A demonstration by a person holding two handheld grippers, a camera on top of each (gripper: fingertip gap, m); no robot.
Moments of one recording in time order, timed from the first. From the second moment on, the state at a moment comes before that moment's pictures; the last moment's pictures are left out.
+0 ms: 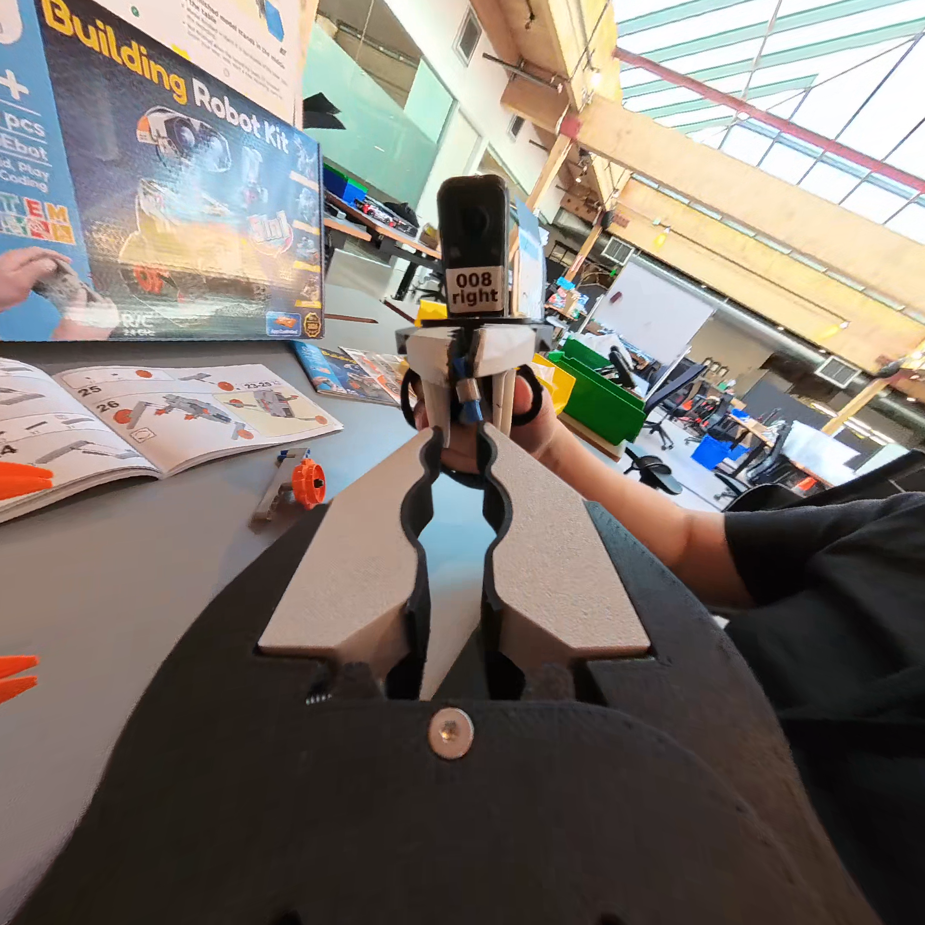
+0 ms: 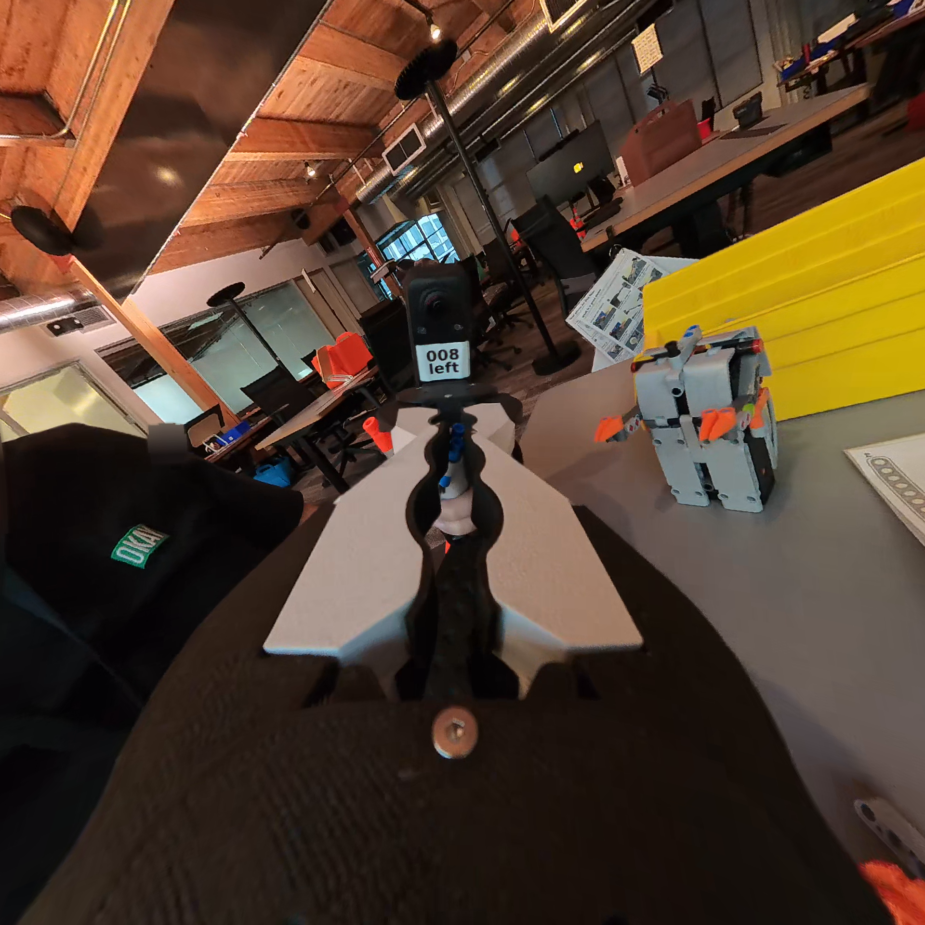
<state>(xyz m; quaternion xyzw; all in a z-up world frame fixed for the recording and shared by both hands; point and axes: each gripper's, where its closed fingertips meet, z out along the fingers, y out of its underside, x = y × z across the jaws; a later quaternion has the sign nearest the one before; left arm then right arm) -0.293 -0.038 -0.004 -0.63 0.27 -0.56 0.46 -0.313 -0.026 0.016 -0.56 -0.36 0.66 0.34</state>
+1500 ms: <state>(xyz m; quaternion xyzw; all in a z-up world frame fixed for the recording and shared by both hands) -0.284 -0.070 -0.103 -0.76 0.39 -0.49 0.18 -0.282 -0.053 -0.106 -0.46 -0.77 -0.03 0.44</state>
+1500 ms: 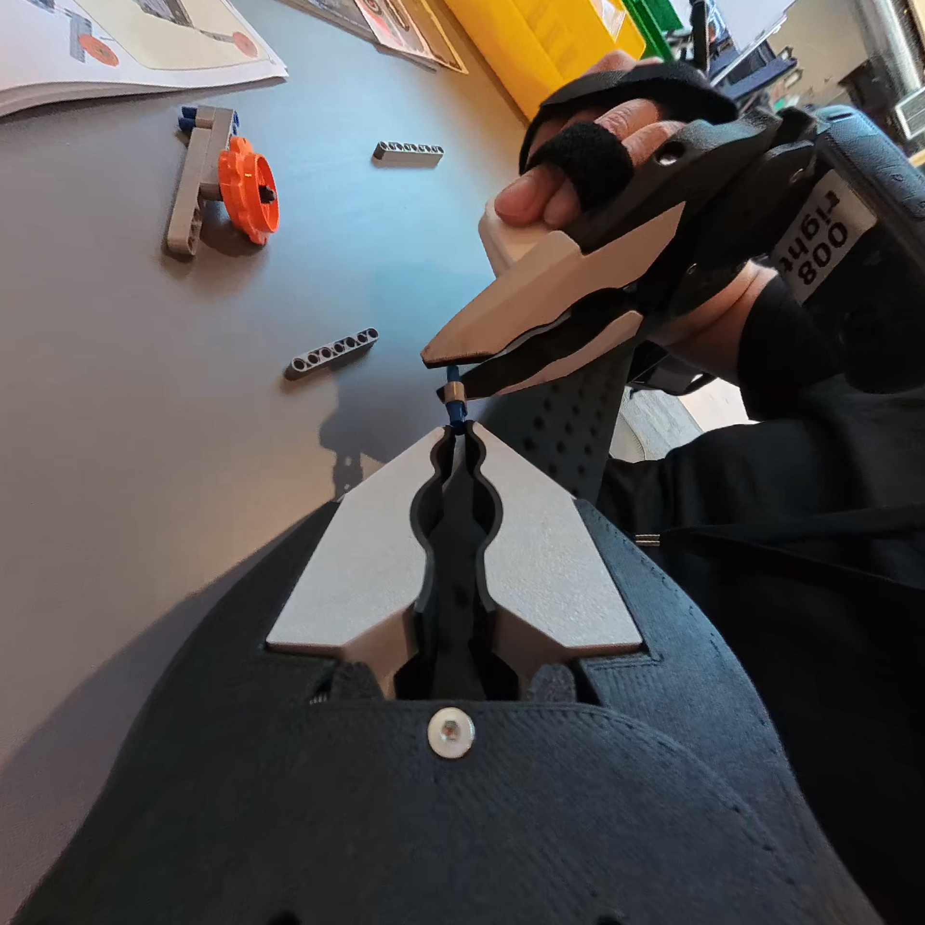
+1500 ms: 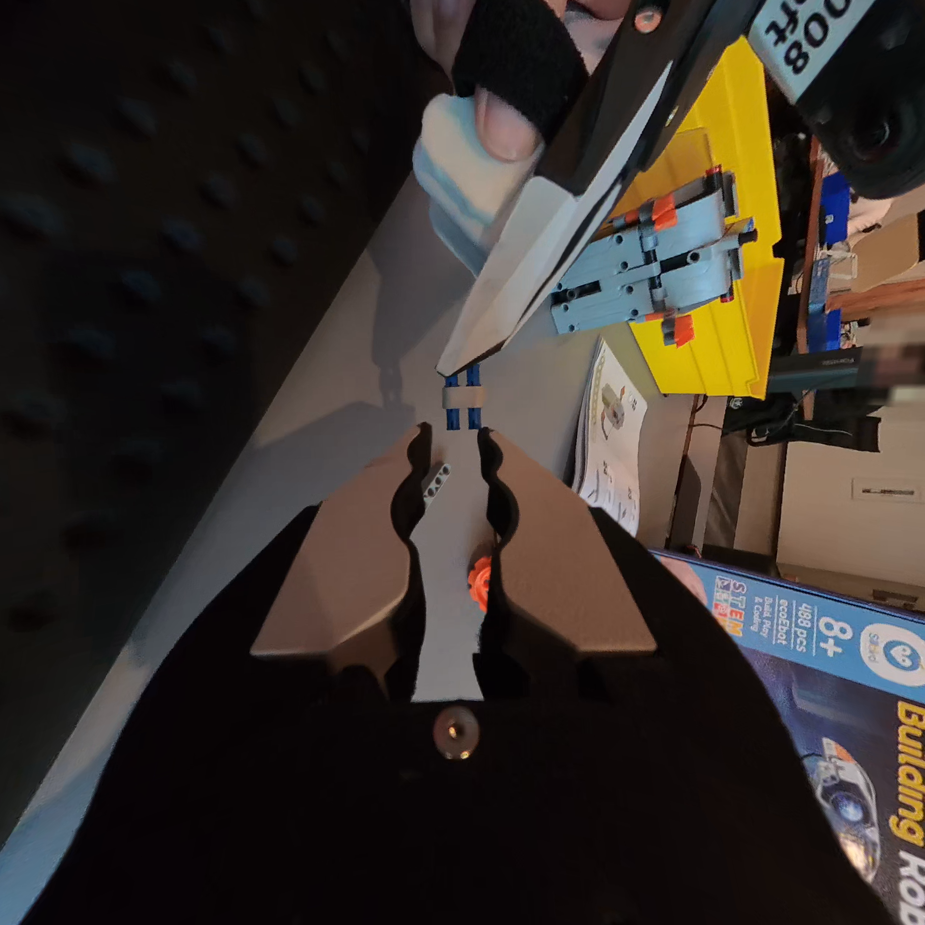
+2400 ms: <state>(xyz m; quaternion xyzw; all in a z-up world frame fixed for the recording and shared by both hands) -0.269 -0.042 -0.113 -0.77 0.38 -0.47 0.23 -0.242 -0.008 -0.096 -0.64 -0.59 0.02 0.50</state>
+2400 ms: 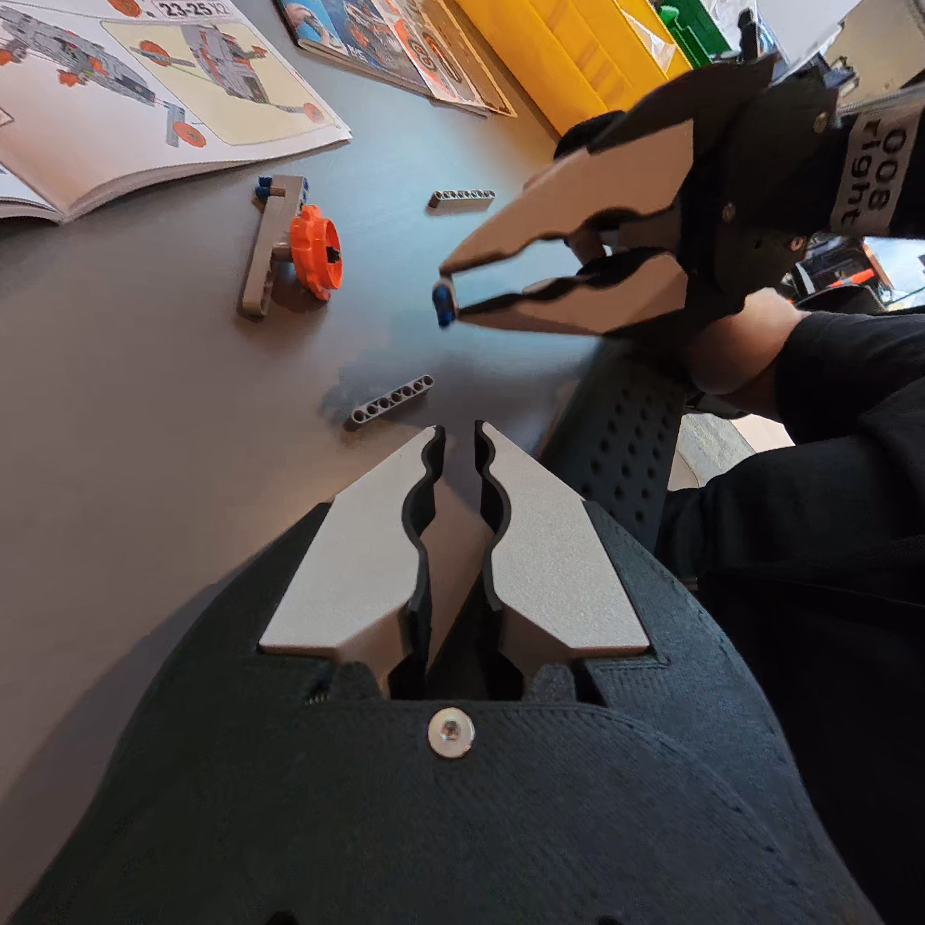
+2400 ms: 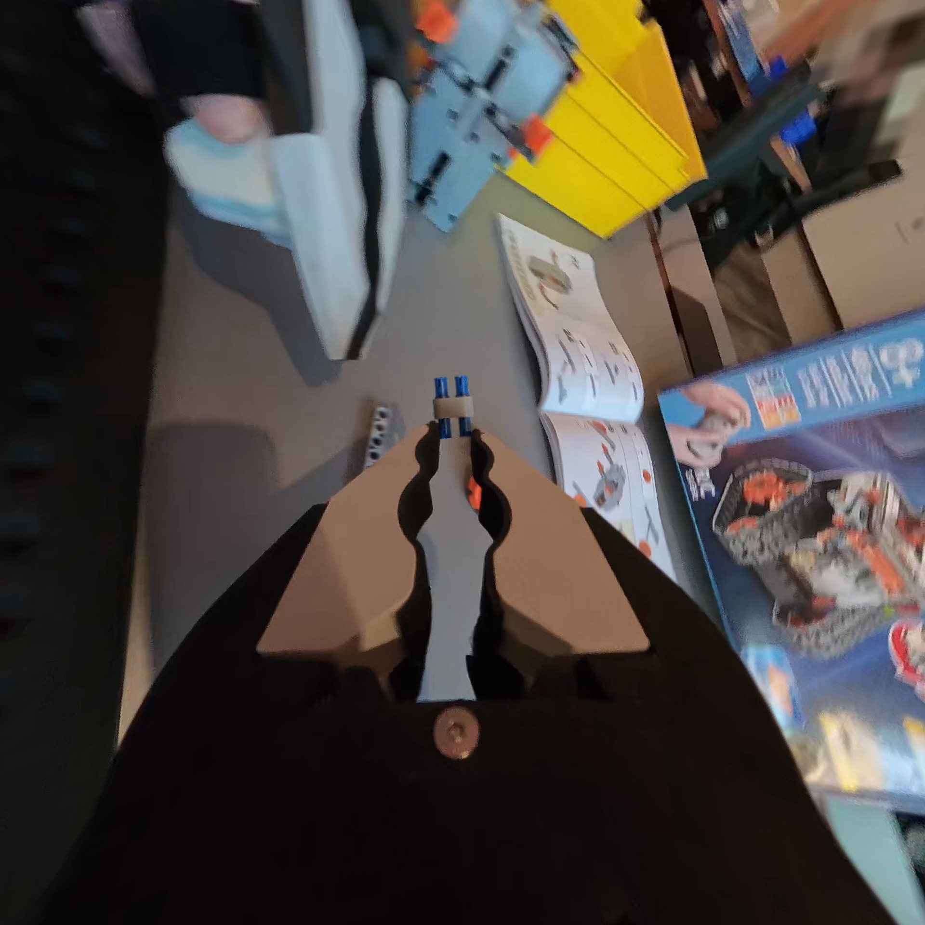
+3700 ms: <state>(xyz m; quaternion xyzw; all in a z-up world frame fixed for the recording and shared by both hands) -0.240 0.003 -0.082 -0.72 0.31 -0.50 0.37 -0.056 0.013 -0.102 -0.81 -0.41 0.13 0.39</state>
